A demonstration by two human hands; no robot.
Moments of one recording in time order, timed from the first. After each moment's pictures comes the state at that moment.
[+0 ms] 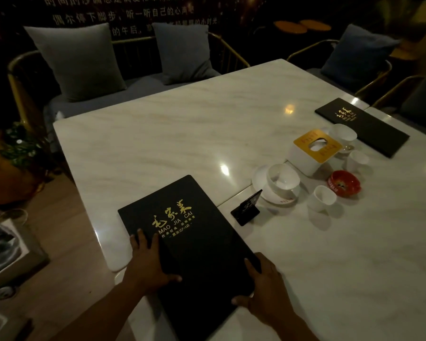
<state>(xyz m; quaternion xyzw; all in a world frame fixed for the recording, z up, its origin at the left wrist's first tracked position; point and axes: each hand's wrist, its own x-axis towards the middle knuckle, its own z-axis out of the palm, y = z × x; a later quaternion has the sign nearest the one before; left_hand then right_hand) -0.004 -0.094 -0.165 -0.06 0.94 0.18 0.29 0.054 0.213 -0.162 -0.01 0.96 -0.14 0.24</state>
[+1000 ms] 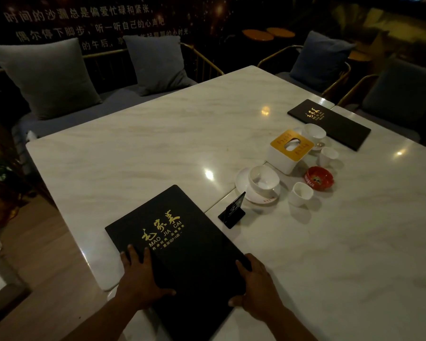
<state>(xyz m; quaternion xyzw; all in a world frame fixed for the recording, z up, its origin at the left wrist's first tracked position) -0.008 -0.097 -0.161 -0.03 0.93 0.15 0.34 0.056 0.205 -0.147 0.03 0.95 -0.16 0.26</state>
